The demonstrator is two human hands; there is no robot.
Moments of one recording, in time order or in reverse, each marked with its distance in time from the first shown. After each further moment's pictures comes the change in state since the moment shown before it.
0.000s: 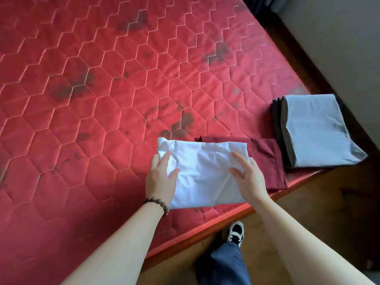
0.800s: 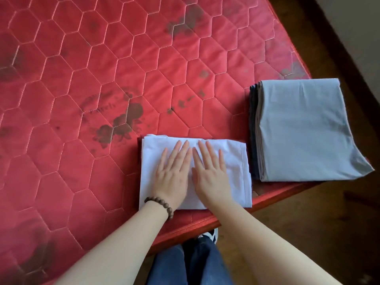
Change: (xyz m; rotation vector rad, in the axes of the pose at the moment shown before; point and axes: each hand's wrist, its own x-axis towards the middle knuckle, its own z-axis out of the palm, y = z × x) left_hand 0.030 0.090 0.206 0.759 -0.066 0.461; right_hand 0.081 0.103 -0.005 -0.473 -0.063 -0.468
